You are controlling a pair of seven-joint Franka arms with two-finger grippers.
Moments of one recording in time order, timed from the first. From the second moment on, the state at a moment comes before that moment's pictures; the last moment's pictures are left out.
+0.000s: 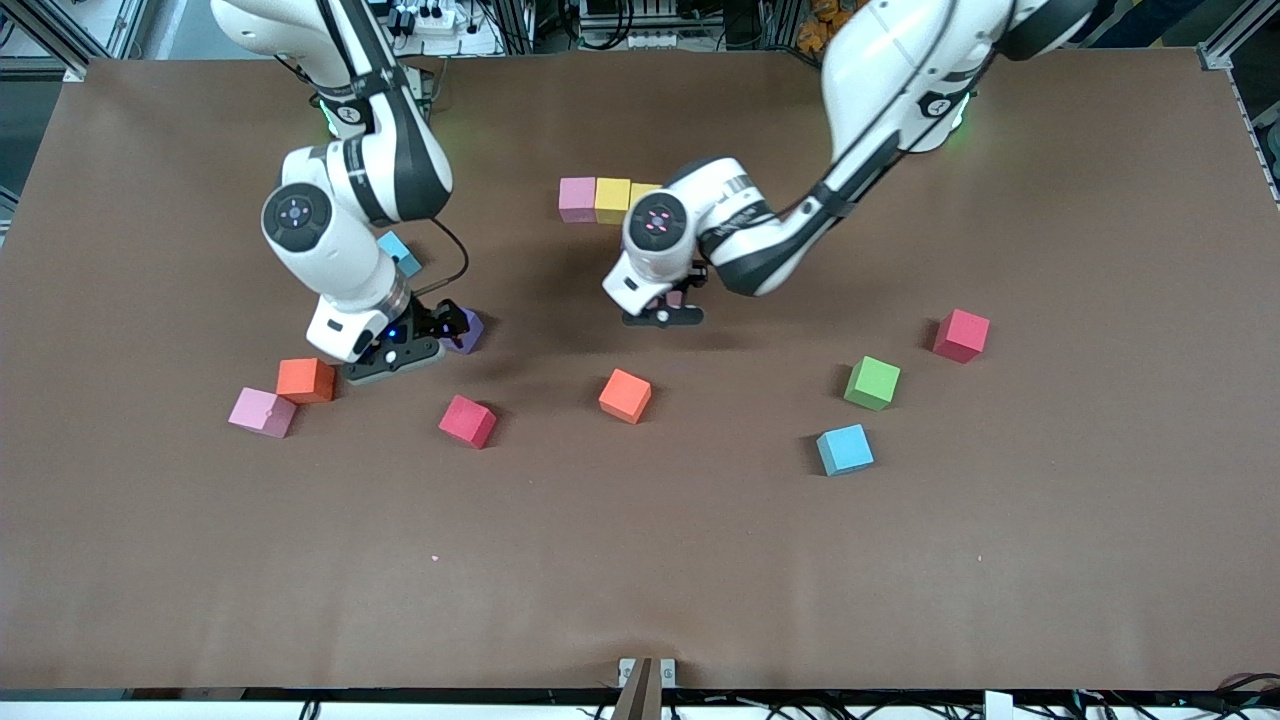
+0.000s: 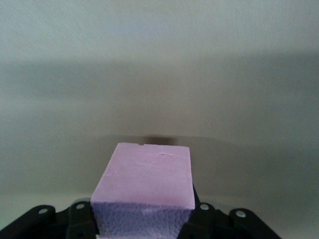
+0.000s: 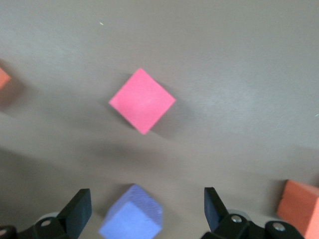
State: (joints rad) left arm -0.42 0.72 -0.56 -1.72 0.24 2.15 -1.03; right arm 1.12 0.26 -0.80 -2.14 0.28 2.37 -0.20
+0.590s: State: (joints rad) left arm -0.46 0.74 -0.55 -1.71 0.24 2.17 -1.03; right arm 1.04 0.42 -0.73 -1.99 0.28 2.43 -0.41
